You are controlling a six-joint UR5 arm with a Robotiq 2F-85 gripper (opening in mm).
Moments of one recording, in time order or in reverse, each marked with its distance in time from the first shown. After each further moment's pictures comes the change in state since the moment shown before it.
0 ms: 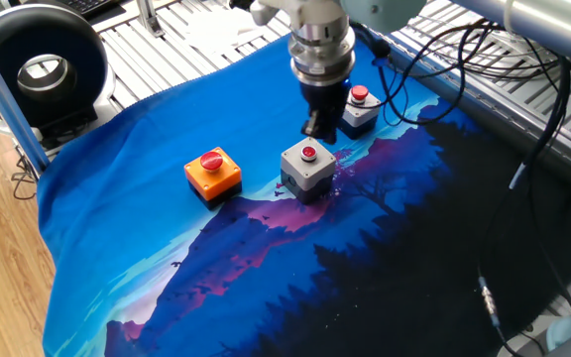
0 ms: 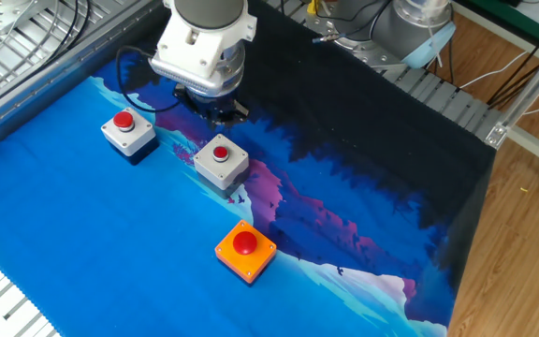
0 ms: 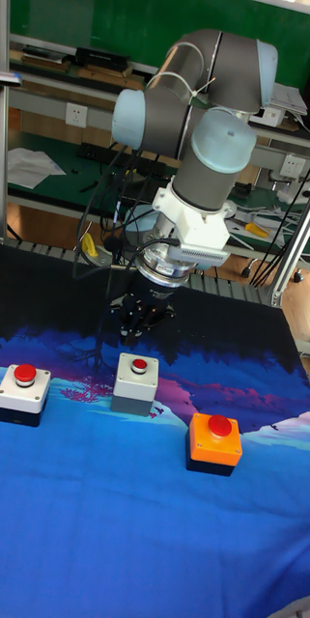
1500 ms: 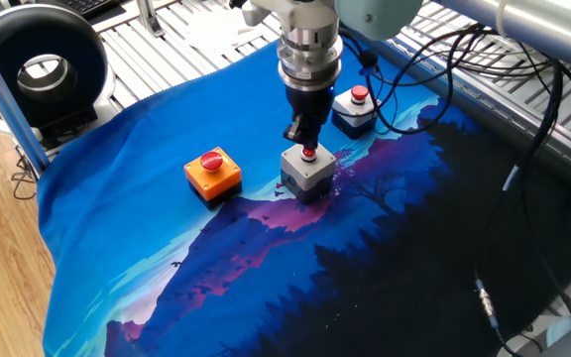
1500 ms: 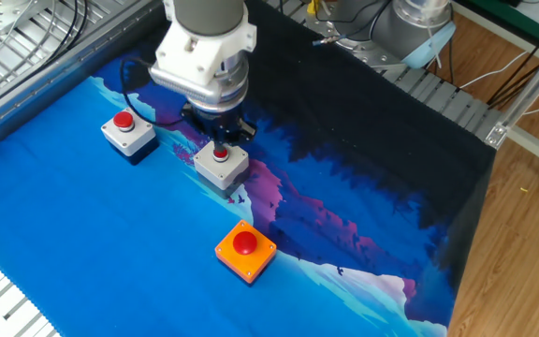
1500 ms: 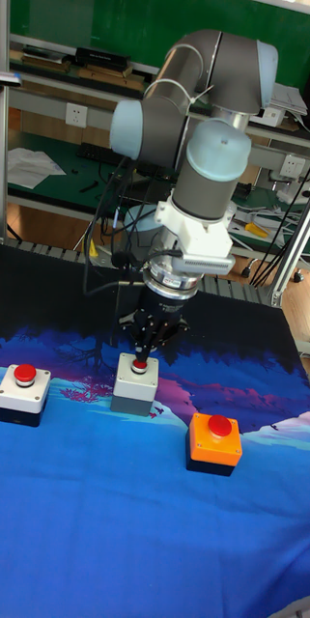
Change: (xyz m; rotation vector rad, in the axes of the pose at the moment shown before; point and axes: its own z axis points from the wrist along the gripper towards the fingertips) arm -0.036 0.029 0.011 -0.095 -0.077 0.043
